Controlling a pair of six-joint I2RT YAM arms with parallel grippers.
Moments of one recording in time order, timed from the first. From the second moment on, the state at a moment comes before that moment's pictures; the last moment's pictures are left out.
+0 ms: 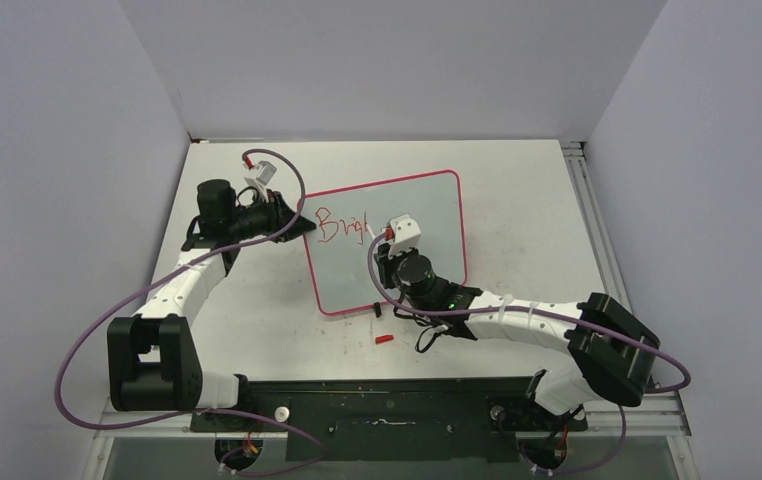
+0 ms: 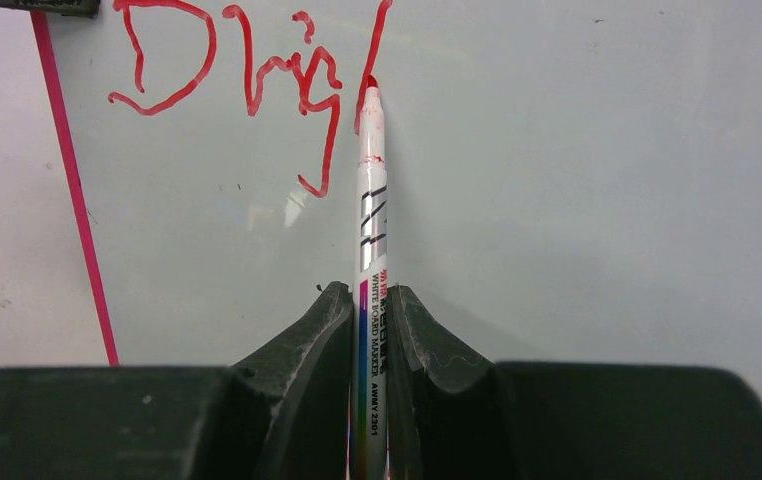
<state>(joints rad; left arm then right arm) -0.02 1.37 0.87 0.04 0.90 -0.27 0.99 1.45 0.75 0.39 0.47 0.22</state>
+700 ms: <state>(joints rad) -0.02 1.37 0.87 0.04 0.90 -0.27 0.98 1.45 0.76 0.40 0.49 0.22</state>
